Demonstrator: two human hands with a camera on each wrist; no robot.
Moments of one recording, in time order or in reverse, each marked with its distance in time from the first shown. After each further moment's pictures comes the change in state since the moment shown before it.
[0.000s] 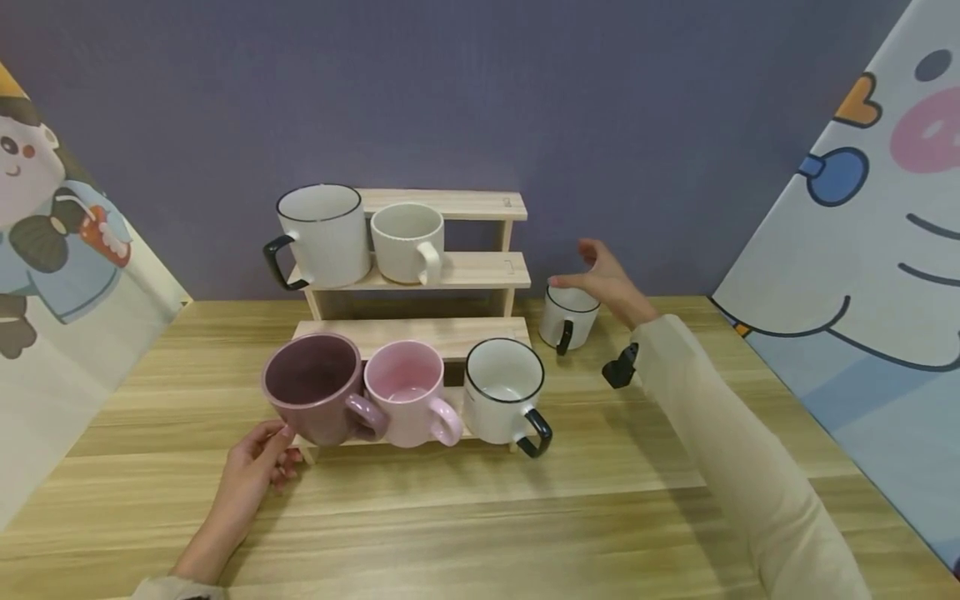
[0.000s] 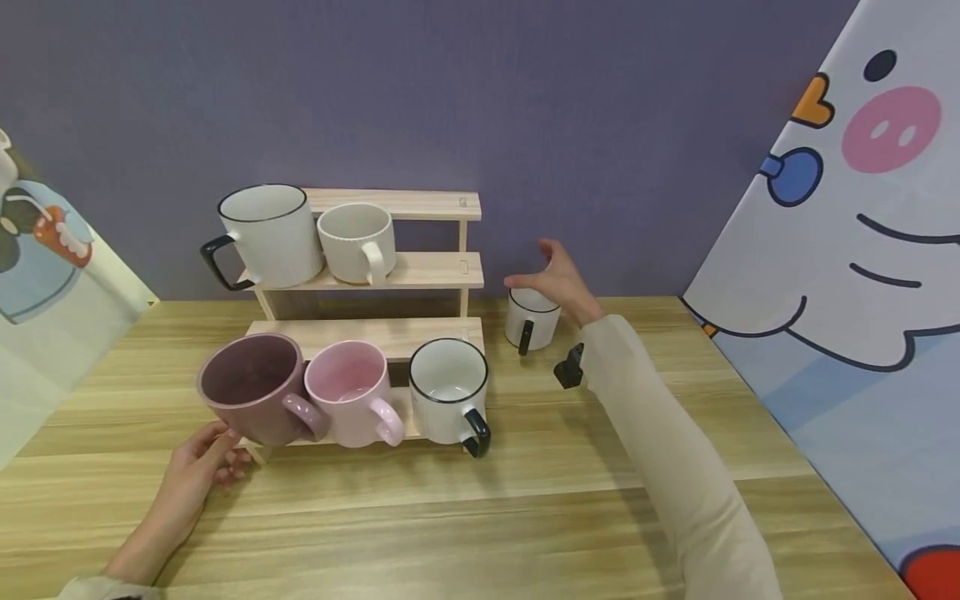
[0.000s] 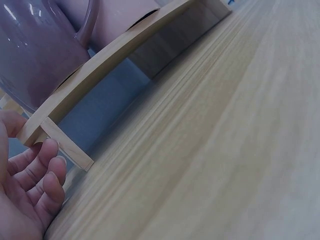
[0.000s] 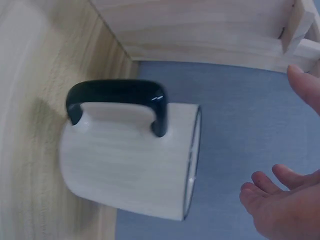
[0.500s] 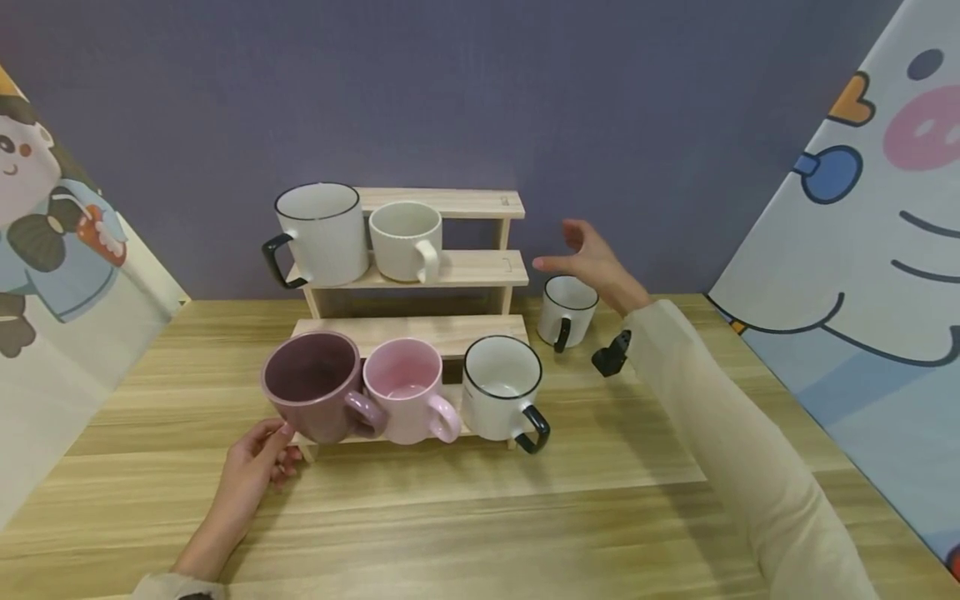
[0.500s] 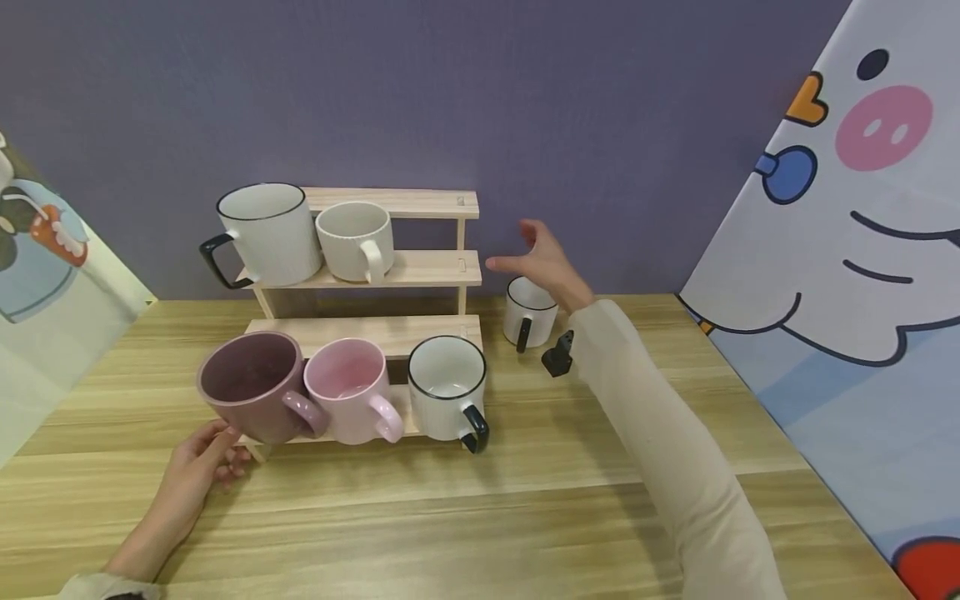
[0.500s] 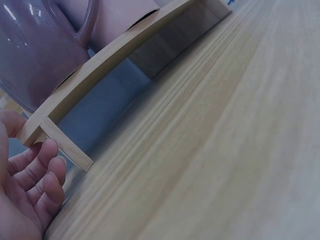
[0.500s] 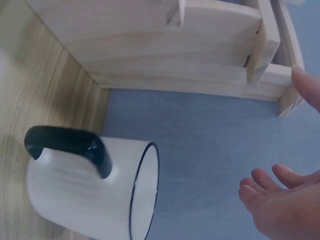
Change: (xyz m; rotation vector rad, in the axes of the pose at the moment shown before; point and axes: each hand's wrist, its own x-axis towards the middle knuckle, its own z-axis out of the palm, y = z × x) left_hand 0.002 0.001 0.000 0.010 0.003 -0.028; right_hand -0.007 -0.034 0.001 0.025 -0.015 -0.044
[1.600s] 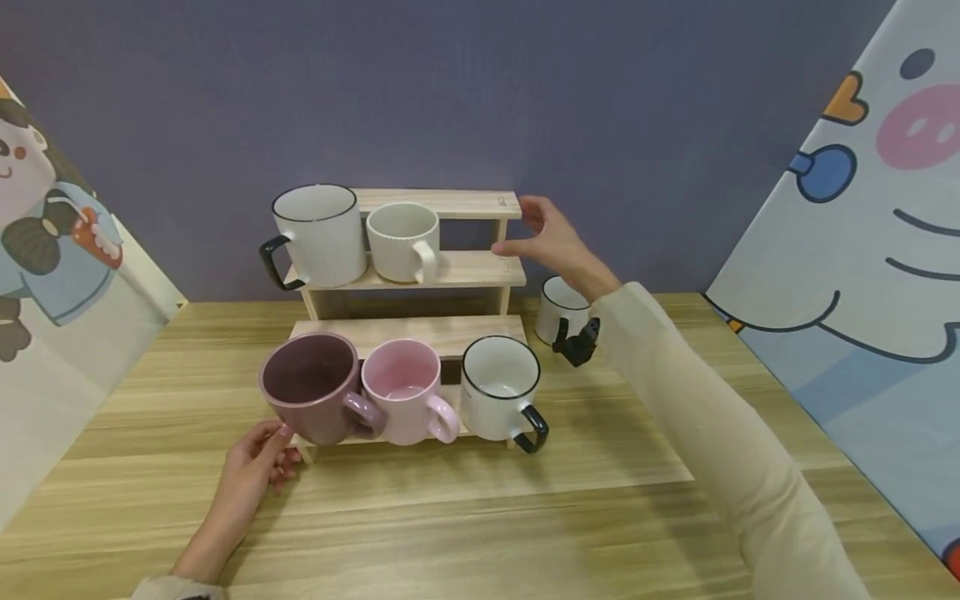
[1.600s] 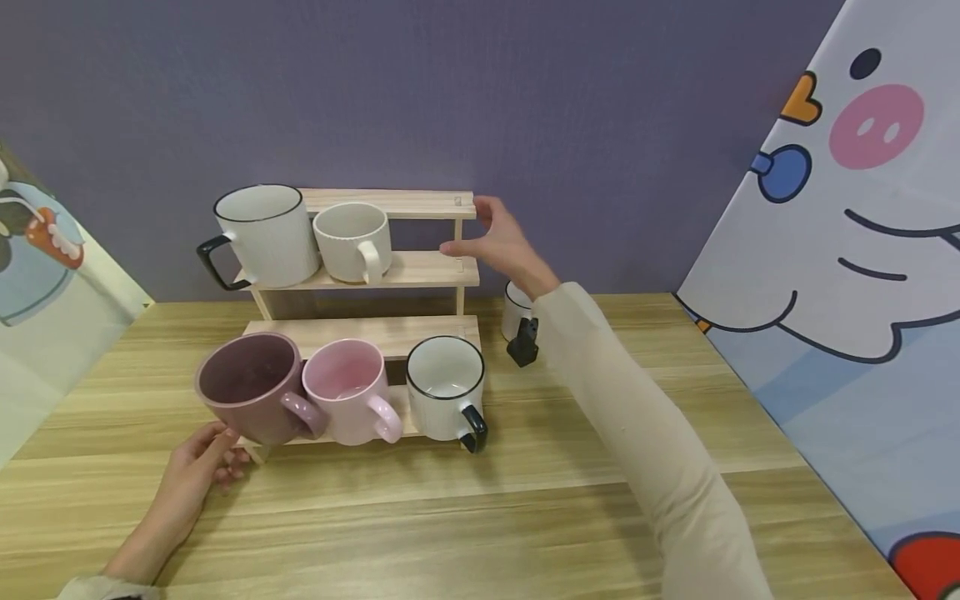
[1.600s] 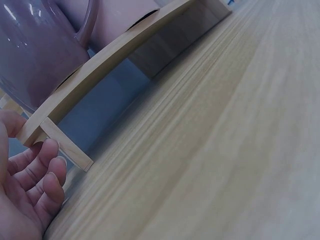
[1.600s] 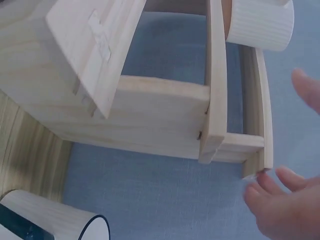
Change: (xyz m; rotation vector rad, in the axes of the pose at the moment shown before) left_hand -0.001 0.001 0.001 -0.019 -0.005 0.020; right_hand -0.004 -0.052 0.027 0.059 -0.017 -0.145
